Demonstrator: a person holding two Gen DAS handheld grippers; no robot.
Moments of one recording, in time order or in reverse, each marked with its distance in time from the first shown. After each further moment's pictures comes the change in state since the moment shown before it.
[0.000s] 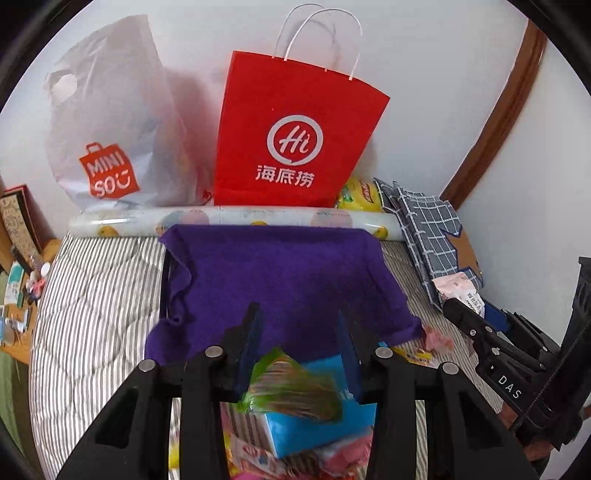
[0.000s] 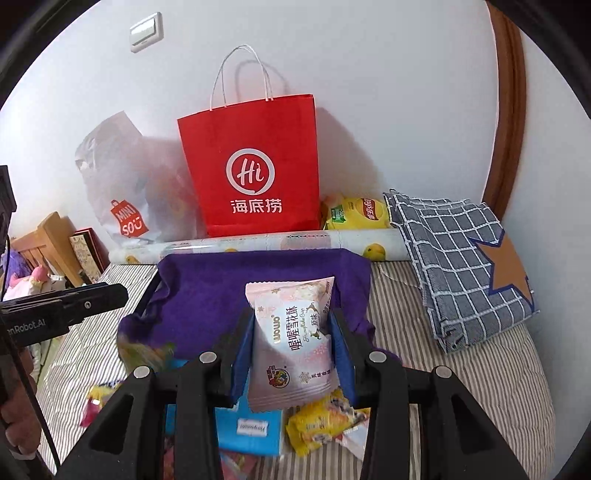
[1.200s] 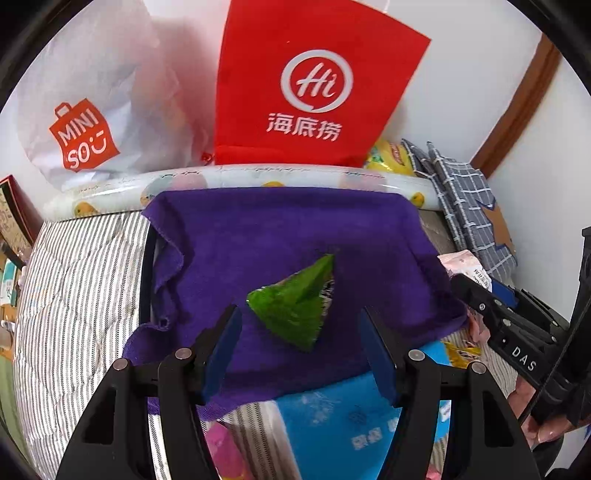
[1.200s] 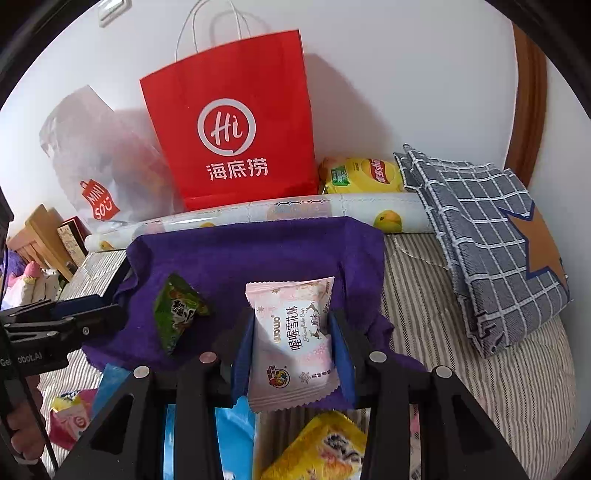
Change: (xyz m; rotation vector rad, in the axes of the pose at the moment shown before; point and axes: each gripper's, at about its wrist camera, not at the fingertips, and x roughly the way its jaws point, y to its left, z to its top) left arm 0.079 0.026 -0.010 0.006 0.130 0.048; right arm 0.083 -0.020 -0.009 0.026 0.100 0.020
